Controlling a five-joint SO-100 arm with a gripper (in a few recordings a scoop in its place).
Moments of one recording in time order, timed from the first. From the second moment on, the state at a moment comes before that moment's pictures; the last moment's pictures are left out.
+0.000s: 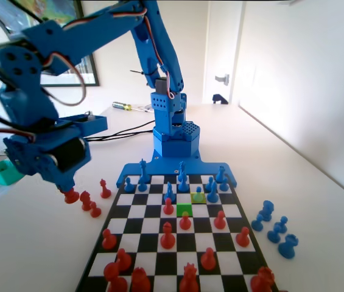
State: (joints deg) arm 39.7 65.4 84.6 68.6 -110.7
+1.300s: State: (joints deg) arm 40.9 57.5 91.4 51.4 -115.6
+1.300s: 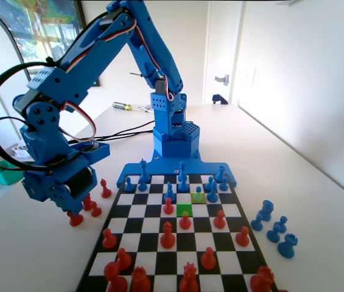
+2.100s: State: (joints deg) arm 30.4 77.4 85.3 87.4 -115.8
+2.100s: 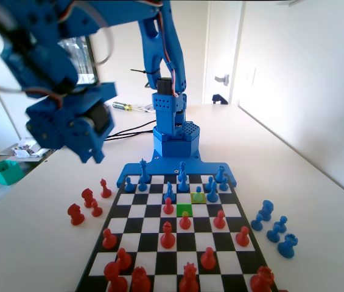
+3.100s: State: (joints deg) arm -4.8 102.2 125.2 59.9 -82.3
